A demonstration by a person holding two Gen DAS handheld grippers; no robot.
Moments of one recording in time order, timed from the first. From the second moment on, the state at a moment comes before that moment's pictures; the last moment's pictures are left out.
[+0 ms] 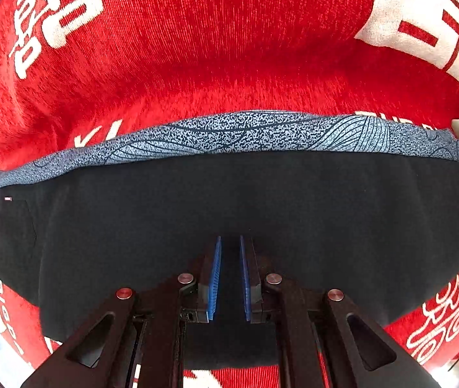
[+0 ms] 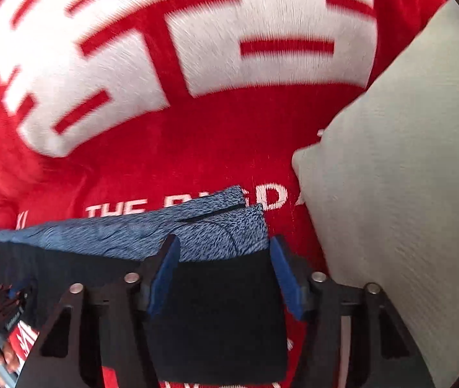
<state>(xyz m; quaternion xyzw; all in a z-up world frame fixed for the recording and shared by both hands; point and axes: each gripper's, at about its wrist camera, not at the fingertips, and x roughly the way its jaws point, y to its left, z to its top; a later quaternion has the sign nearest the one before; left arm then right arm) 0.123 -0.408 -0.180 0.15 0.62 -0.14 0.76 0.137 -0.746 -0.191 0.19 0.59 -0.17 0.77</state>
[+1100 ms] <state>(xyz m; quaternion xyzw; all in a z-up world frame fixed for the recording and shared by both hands) 0.178 -0.429 -0.173 0.11 0.60 -0.09 0.78 0.018 -0.728 -0.179 0.37 0.53 -0.27 0.71</state>
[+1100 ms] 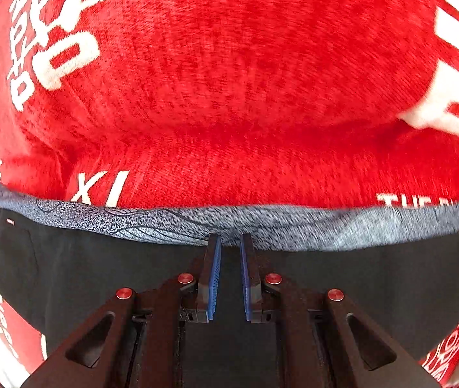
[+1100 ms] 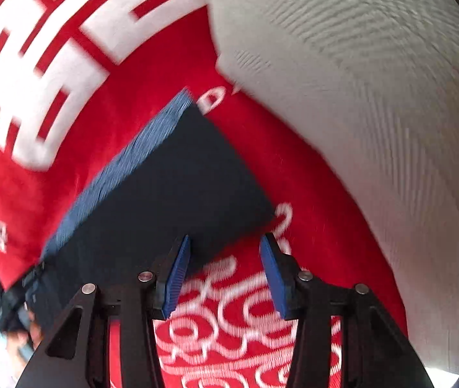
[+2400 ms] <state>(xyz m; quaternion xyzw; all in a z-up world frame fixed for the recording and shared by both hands) 0.248 -0.139 -0.135 0.15 0.58 -0.03 0.80 0.075 -0.481 -0.161 0.23 0.58 -0.11 0.78</state>
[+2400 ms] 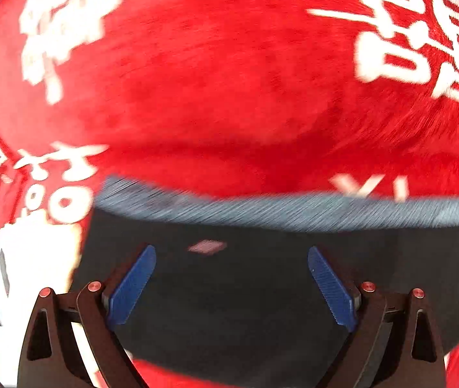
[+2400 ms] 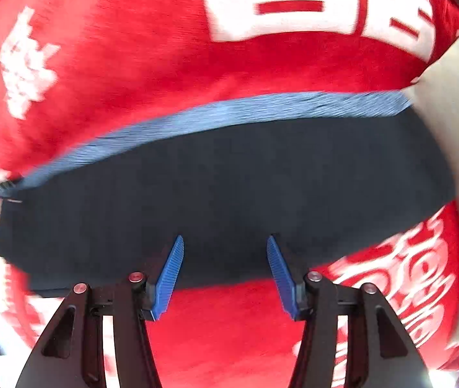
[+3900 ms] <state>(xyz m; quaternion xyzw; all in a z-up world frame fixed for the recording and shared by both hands) 0.209 -0.067 -0.169 0.12 0.59 -0.11 0.79 0.103 -0.338 -0.213 0.40 0.57 -0.03 0.72</state>
